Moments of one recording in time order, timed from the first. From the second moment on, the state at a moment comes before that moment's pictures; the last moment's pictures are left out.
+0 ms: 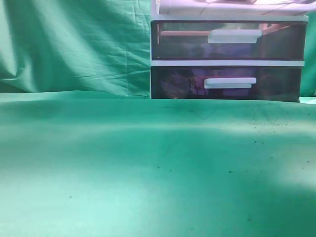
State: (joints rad) left arm -0.70 1.85 -2.23 0.20 1.22 0.15; right arm 0.31 1.31 -0.72 -0.14 -0.28 -1.33
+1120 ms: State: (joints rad) left arm -0.70 1.08 -1.46 0.33 1.03 -0.18; right arm 0.26 1.83 -1.32 -0.11 -0.23 -1.38
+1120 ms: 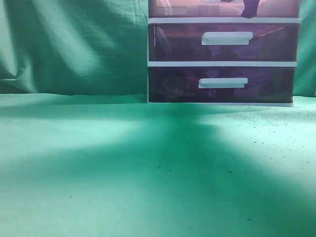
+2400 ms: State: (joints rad) left arm -0.70 0.59 -1.17 0.21 0.99 -0.11; right arm 0.49 1.02 -1.11 0.83 0.70 -1.02
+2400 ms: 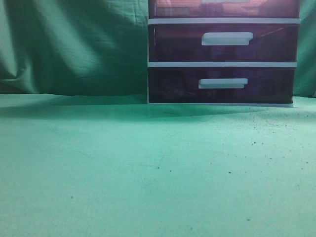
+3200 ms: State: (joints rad) left arm -0.70 0.07 -0.40 0.12 0.60 -0.21; right arm 0.49 0.40 -0.50 0.70 0.49 -0.66
